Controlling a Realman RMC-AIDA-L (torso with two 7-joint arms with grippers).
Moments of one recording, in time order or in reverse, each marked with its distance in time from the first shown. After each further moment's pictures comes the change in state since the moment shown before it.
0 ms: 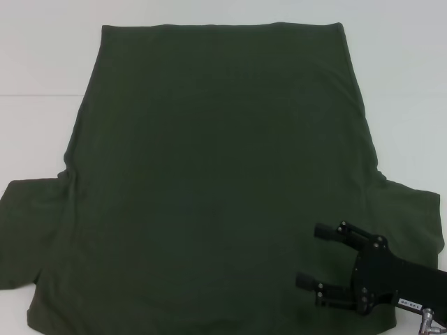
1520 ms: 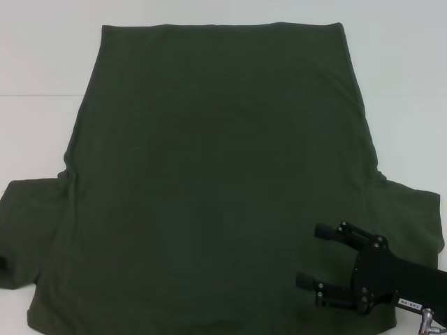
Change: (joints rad) left arm -0.021 -0.006 0.013 -0.033 -0.007 0.014 0.001; right arm 0.000 0.000 0.000 0.000 0.000 0.004 0.000
